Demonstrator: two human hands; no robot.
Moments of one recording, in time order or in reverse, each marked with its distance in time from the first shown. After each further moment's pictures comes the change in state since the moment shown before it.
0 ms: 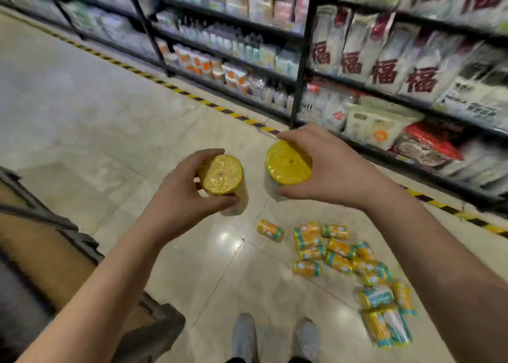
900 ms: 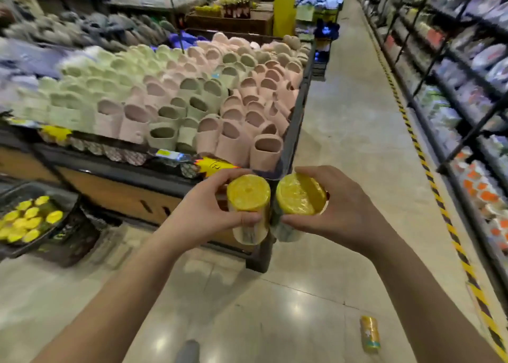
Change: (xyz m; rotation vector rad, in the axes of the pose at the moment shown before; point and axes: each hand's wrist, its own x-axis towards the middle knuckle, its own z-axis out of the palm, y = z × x) left_hand -0.493 0.116 -0.028 -0.221 1.036 -0.500; right_hand -0.184 -0.304 0.054 0.157 -0.488 -1.072
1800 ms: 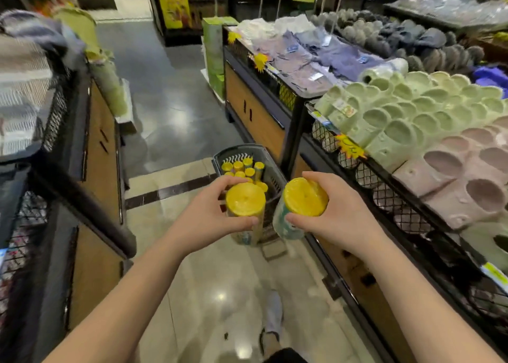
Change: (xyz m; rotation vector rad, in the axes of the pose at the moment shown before) left_hand -0.234 -0.270 -0.521 0.059 0.780 -0.416; right_hand 0.295 -0.456 0.478 0.121 -0.506 -0.535
